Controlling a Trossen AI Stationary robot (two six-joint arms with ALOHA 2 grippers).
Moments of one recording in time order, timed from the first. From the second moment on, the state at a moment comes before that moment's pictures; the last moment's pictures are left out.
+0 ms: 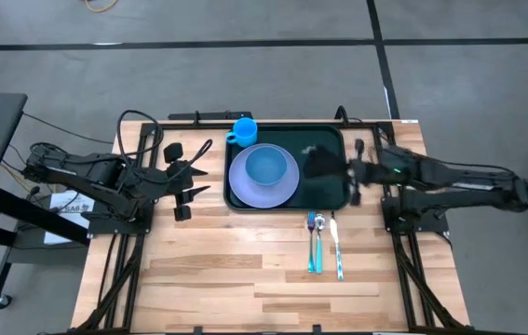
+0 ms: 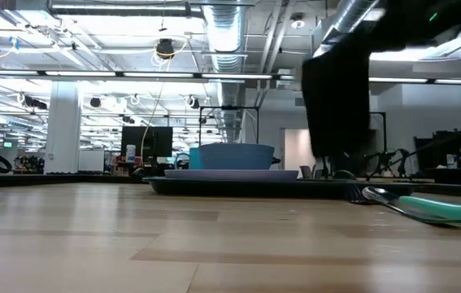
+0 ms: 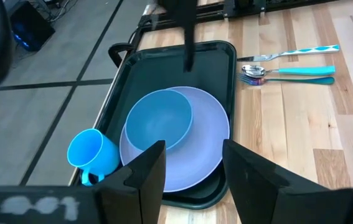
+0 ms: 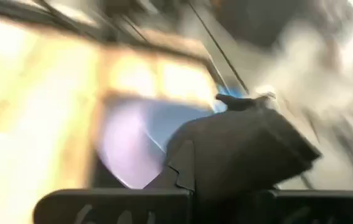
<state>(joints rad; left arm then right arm) -0.28 1.03 1.24 -0.87 -0.54 -0.07 -0.15 0.64 0.56 -0.21 0.04 -0.40</state>
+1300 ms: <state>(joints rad) -0.28 1.03 1.24 -0.87 -0.53 -0.08 0.57 0.80 0.47 -0.13 0.72 0.24</state>
